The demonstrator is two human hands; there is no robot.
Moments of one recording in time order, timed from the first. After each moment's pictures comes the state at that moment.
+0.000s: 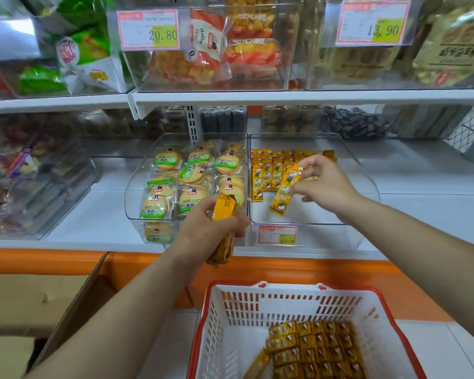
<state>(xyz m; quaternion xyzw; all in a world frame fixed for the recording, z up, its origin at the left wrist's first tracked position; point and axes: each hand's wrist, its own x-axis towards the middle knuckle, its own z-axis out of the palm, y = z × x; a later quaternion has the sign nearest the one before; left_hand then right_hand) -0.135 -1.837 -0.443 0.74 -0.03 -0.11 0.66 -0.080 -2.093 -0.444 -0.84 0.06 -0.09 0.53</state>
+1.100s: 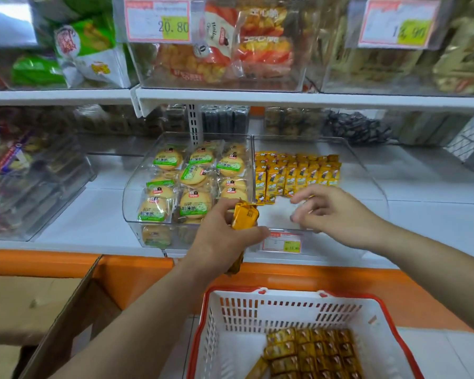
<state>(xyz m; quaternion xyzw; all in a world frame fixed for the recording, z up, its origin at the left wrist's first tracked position) -0.124 -1.851 -0.460 0.77 -0.08 -0.08 0.63 -0.126 -2.084 -0.437 -0.88 -0.06 0.01 0.47</state>
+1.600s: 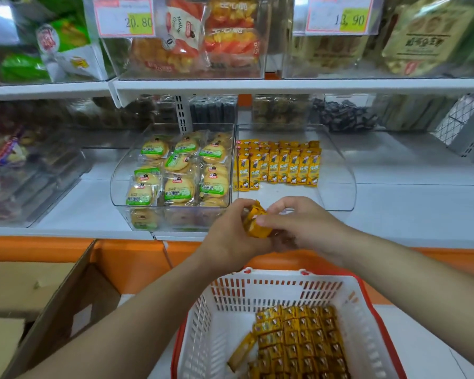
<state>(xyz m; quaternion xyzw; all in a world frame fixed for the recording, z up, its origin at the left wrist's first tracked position) -0.162 -1.896 -0.467 0.82 -0.16 -0.11 0.54 -0.182 -2.061 -0.440 -0.76 0.06 0.12 0.63</state>
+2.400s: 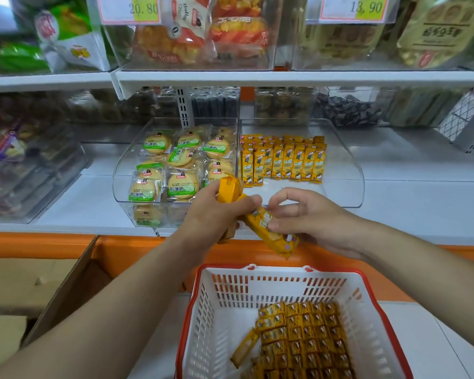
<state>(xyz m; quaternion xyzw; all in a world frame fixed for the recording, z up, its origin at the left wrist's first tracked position) -0.141 -1.867 -0.454 0.72 -0.07 -0.12 0.68 -0.180 -2.071 -0.438 -0.71 -0.06 0.18 0.68</state>
